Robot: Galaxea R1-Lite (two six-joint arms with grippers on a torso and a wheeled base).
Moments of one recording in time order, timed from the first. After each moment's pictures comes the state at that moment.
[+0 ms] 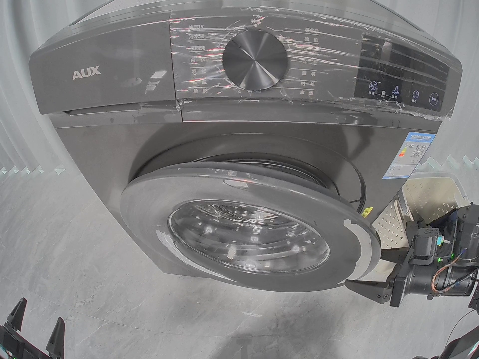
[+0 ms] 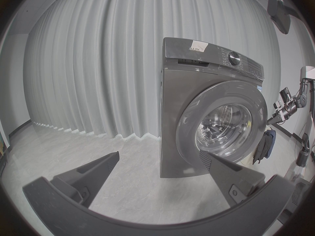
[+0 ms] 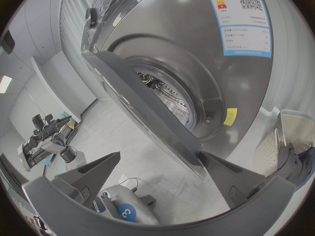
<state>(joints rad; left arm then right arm) 0.00 0.02 -0.02 0.00 0.00 -0.01 0.47 1.33 -0.26 -0.66 0.27 0.08</state>
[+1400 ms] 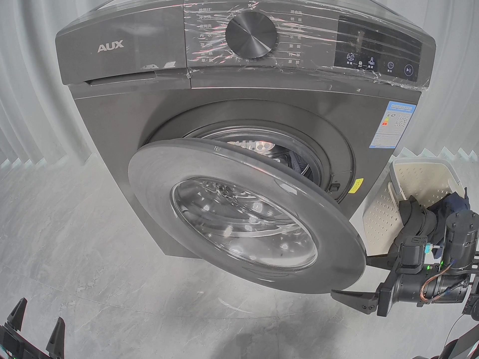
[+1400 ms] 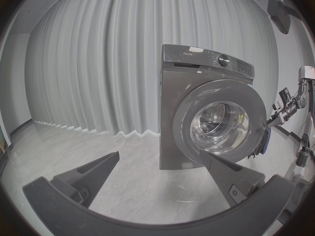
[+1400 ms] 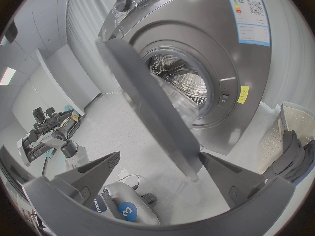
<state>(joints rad) 0.00 0.02 -0.02 0.00 0.00 -0.01 0.58 1.38 -0.27 -0.68 0.19 0.08</state>
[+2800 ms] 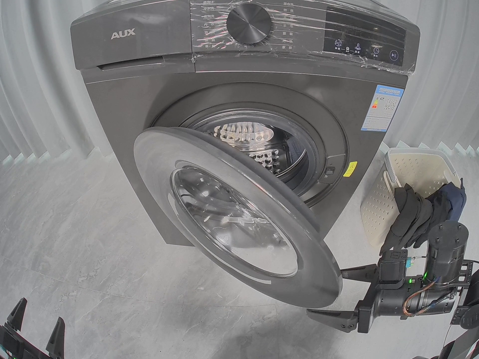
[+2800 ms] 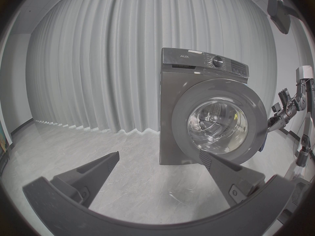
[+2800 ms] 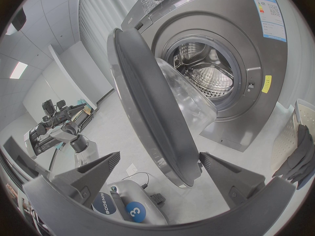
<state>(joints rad) 0.00 0.02 -0.02 0.00 0.00 -0.01 0.72 1.48 -0.27 -0.78 0.19 0.09</state>
